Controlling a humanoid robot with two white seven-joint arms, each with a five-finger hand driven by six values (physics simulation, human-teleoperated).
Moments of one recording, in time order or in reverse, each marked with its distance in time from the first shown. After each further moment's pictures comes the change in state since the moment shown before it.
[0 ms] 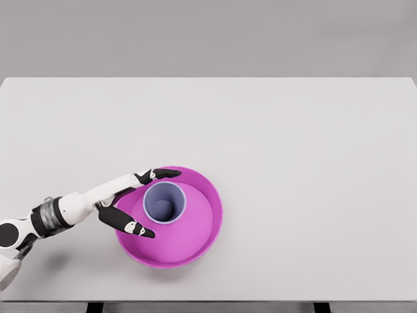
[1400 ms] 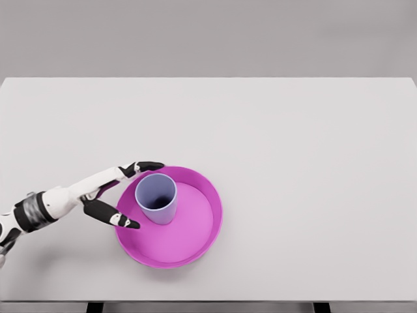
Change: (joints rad) left arm -0.005 0.043 0.043 0.047 -0.009 0.000 0.000; right arm 0.000 0.000 0.000 0.000 0.000 0.000 0.000
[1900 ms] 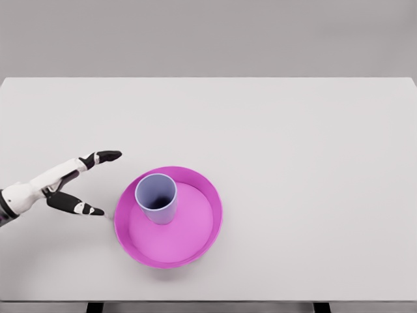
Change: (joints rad) left arm 0.043 0.072 0.124 0.120 -0.006 0.000 0.000; right arm 0.000 0.000 0.000 0.000 0.000 0.000 0.000
